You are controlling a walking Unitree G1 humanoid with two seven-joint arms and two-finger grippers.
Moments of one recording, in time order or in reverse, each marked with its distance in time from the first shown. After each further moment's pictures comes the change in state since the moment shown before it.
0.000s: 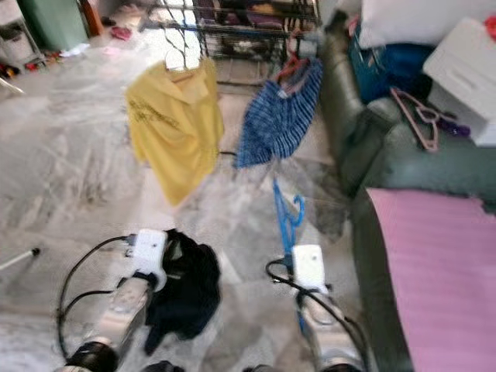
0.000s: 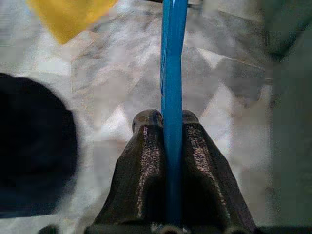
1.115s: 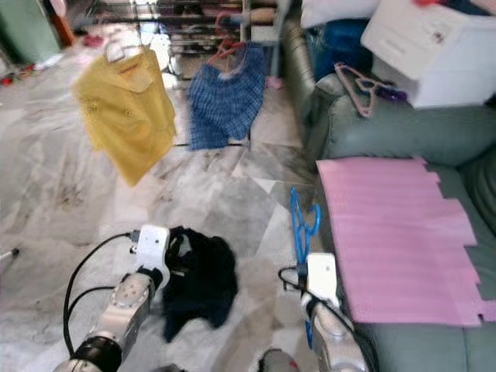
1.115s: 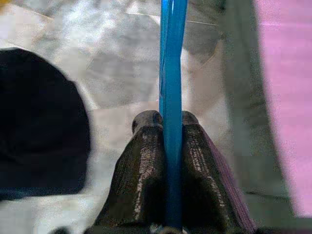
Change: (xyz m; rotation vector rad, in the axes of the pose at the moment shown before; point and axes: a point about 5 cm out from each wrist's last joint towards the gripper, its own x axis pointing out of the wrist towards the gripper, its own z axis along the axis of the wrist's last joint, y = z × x) left arm 0.003 -0.003 0.002 -0.041 0.010 -0.053; right arm -0.011 -0.017 -0.019 0.070 0.047 -0.082
